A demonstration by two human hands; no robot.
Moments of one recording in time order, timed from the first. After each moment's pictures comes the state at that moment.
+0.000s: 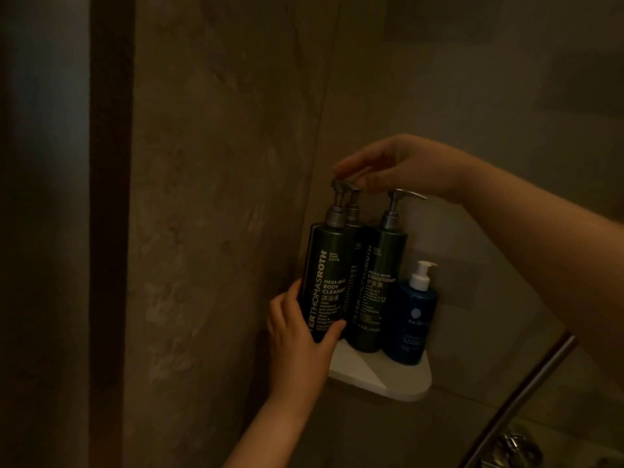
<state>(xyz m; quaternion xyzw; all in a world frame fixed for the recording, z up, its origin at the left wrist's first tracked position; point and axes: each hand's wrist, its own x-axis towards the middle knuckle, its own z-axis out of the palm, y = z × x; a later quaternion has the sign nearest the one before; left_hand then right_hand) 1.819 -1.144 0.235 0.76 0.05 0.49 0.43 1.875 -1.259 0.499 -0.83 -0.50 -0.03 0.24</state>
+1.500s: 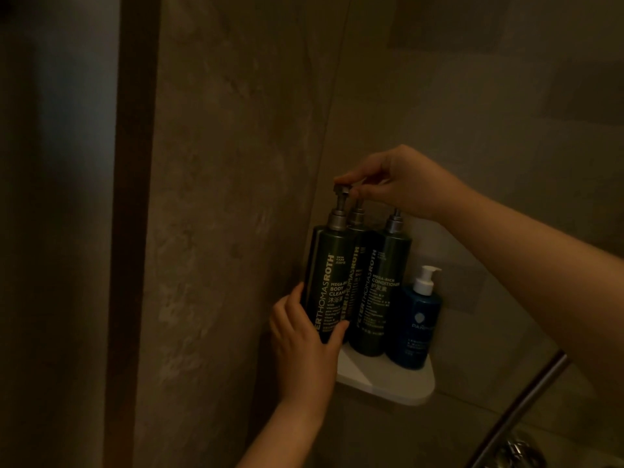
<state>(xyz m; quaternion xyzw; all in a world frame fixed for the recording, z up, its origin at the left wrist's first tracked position) 1.827 -1.150 0.232 0.75 0.12 0.55 0.35 1.861 -1.242 0.481 -0.82 -0.50 -0.20 0.21</state>
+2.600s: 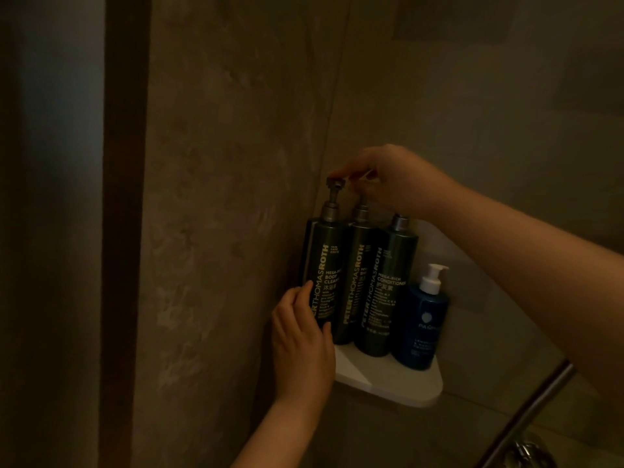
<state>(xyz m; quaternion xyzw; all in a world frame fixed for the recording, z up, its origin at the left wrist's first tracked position) 1.831 -1.140 0.226 0.80 0.10 0.55 0.23 1.876 -1.226 0.479 -0.82 -0.49 -0.28 0.09</state>
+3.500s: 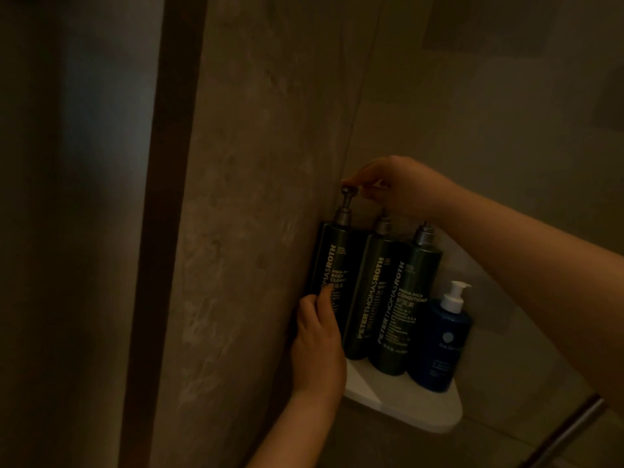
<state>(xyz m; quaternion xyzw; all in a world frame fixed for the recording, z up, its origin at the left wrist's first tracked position) 1.857 -1.132 0.234 0.83 0.12 0.46 0.29 1.904 -1.200 0.489 -0.86 -0.45 -0.26 0.02</state>
